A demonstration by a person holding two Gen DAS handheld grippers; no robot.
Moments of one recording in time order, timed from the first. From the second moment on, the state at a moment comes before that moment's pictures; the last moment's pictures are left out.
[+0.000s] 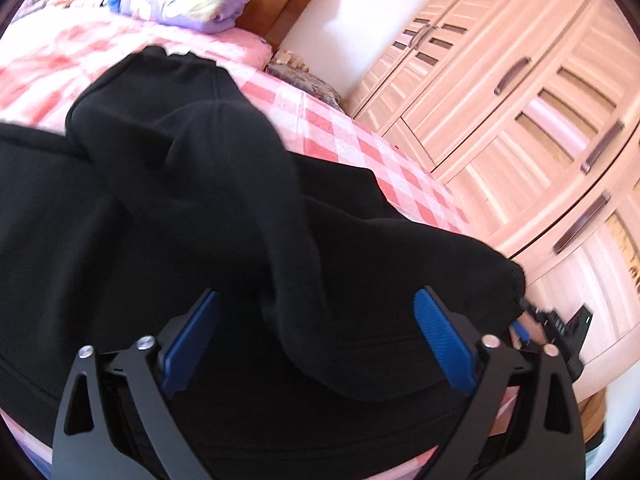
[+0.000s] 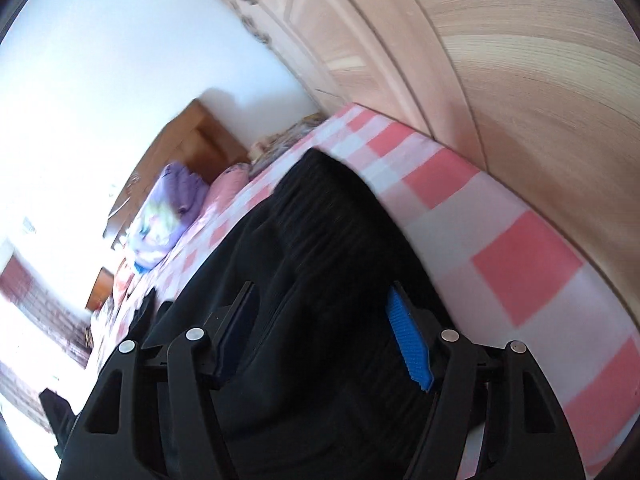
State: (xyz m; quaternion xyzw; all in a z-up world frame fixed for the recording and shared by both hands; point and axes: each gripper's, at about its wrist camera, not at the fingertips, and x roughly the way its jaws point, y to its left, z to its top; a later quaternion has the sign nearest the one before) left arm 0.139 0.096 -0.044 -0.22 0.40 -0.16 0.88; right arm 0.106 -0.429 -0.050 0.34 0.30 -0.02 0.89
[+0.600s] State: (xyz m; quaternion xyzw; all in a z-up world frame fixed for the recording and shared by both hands) left arm 0.139 0.125 0.023 -0.20 0.37 -0.17 0.89; right arm 0.047 -0.418 0.005 0.31 0.23 0.01 0.92
